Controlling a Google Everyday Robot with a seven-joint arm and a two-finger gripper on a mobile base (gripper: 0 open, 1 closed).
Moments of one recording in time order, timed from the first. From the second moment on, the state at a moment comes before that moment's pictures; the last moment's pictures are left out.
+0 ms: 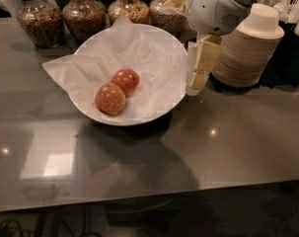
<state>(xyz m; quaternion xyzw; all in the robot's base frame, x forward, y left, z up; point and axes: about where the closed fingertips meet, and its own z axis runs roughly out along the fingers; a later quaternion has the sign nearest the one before) 0.515 -0.060 0.999 -0.77 0.57 0.04 0.28</state>
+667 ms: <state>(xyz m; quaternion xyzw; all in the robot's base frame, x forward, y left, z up) 0.524 -0.037 0.986 -0.80 0.53 0.08 0.28</state>
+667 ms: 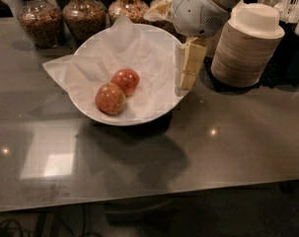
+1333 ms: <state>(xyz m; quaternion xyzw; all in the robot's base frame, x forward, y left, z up) 0.529 -0.021 0.965 -0.80 0.51 0.13 0.27</state>
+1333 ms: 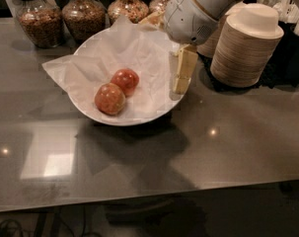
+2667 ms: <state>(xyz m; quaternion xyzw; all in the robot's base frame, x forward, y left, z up) 0.539 0.050 0.925 -0.81 0.47 0.20 0.30</state>
